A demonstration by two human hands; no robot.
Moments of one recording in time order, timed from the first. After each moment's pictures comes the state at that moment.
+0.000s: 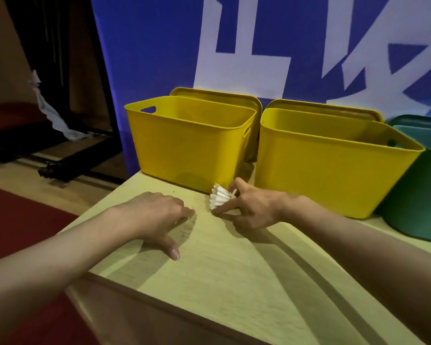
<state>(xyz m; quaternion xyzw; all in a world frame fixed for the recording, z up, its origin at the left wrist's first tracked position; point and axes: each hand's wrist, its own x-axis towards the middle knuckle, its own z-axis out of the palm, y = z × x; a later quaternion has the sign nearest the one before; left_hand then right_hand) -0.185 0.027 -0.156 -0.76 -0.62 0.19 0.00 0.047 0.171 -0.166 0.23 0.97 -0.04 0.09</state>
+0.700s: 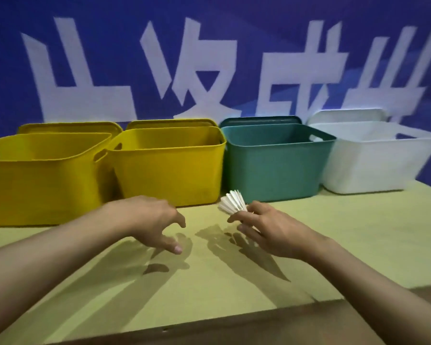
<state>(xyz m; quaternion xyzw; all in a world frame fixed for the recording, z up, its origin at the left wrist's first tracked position) 0.092 0.072 -0.096 -0.85 -0.46 0.23 0.04 0.386 0.049 -0.155 0.48 0.87 0.00 -0.11</state>
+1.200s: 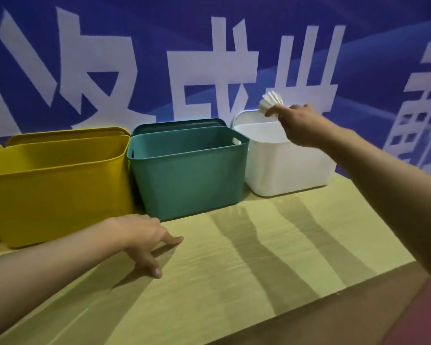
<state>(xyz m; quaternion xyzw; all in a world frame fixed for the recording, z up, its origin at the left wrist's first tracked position) 0.295 0.145 -0.137 -0.87 -0.39 0.32 0.04 0.682 0.172 -0.016 0.68 0.69 0.17 -0.18</state>
